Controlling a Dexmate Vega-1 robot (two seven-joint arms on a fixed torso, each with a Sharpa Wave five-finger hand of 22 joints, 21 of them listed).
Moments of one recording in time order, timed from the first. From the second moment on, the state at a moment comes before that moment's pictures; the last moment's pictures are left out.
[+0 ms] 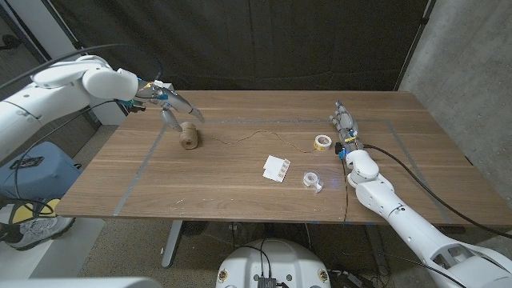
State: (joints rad) left arm 0.42 1.15 0.53 -1.60 0.49 -0.59 -0.75; left_hand 1.05 0.00 0.67 -0.17 0.27 0.16 0.00 0.21 0.20 0.08 -0.05 0.30 0.27 0.06 0.03 0.19 0.19 0.10 0.08 0.21 0.18; right arm -0.86 -0.41 -0.39 -1.28 0.52 0.35 -0.24; right_hand 0.26 0.15 0.34 0.01 0.19 0.07 -0.04 0.18 0.19 -0.05 -0.03 0.19 0.19 -0.05 -0.04 0.20 0.20 0.18 -0.04 0.19 0.17
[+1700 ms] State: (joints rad) left arm 0.35 1.15 0.57 -1.47 0.66 -0.75 -0.72; left_hand 1.10 0.02 0.64 -0.17 0.24 0.13 0.02 0.19 0.20 0.04 -0.04 0.32 0.29 0.05 0.03 0.19 0.19 0.09 0.07 0.21 0.18; right arm -0.84 -0.35 -0.41 -1.18 0.53 0.38 -0.22; right_hand 0.26 0.15 0.33 0.00 0.18 0.06 -0.04 0.18 0.19 -0.08 -0.02 0.19 0.19 -0.07 -0.03 0.20 0.21 0.17 -0.04 0.19 0.17
